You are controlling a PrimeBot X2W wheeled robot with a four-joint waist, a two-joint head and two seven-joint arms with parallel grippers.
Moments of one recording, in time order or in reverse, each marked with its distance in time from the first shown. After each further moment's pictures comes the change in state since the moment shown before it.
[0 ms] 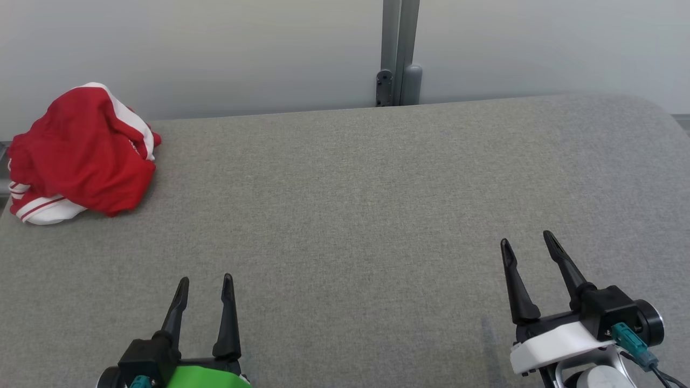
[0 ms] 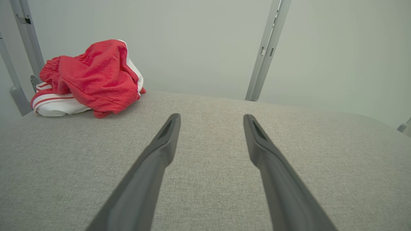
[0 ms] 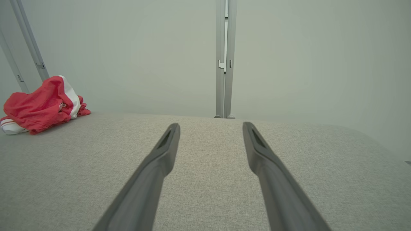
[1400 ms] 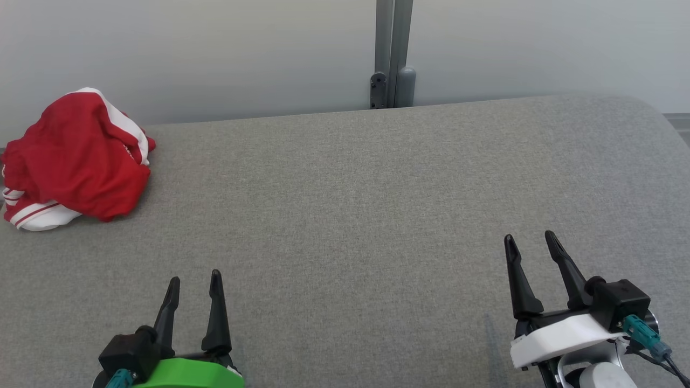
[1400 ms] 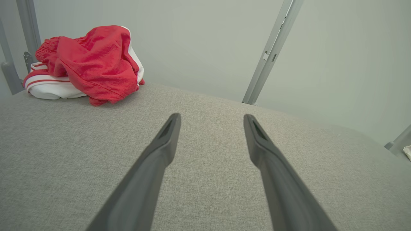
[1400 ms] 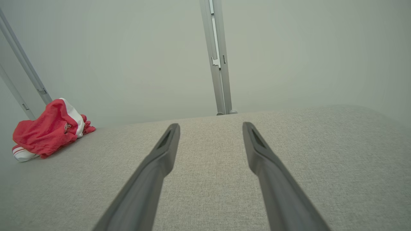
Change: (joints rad) left arm -0.012 -0.002 0.024 -0.001 -0.116 -0.006 0.040; right arm -0.008 0.002 0.002 0.002 0.152 0.000 0.040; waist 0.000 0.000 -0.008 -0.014
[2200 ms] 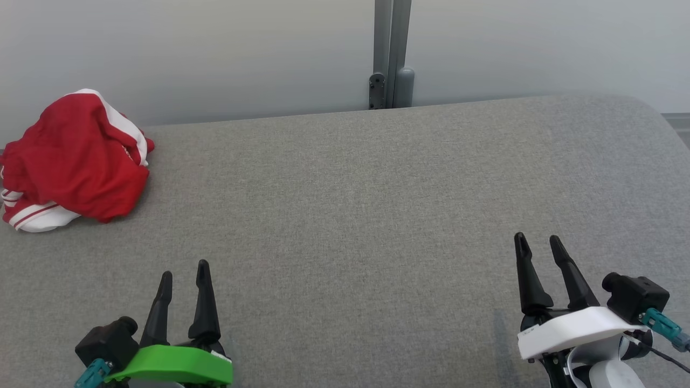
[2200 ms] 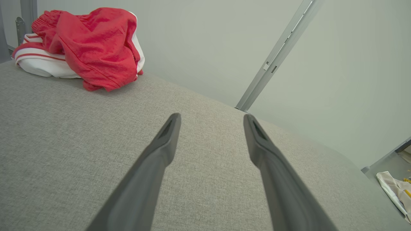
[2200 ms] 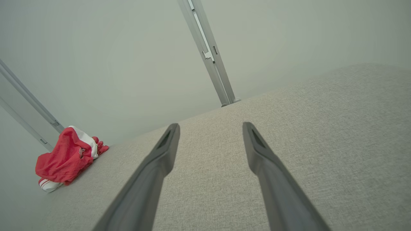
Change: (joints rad) left arm -0.030 -0.002 0.028 -0.003 -0.173 -0.005 0.052; right arm -0.011 0.002 -0.015 0.020 0.236 0.000 0.053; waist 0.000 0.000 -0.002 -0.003
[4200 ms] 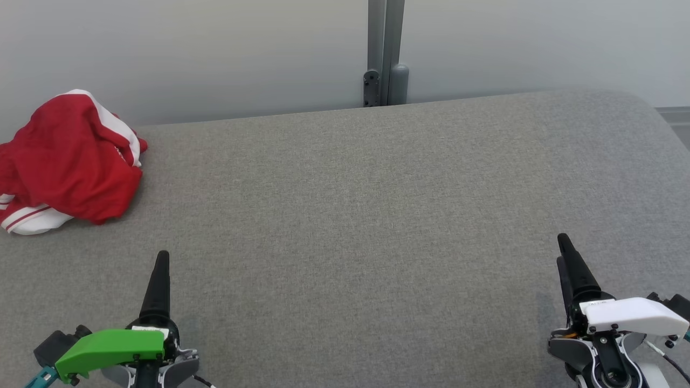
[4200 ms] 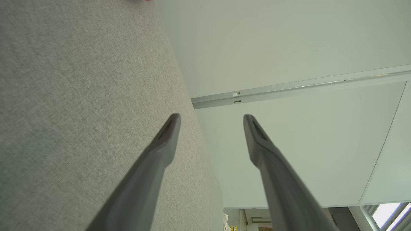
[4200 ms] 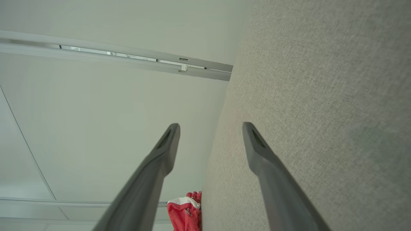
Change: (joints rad) left arm -0.087 -0.004 0.119 0.109 -0.886 -0.064 0.187; right arm -0.060 0.007 -0.126 0.136 0.957 0.000 0.186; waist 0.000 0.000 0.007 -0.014
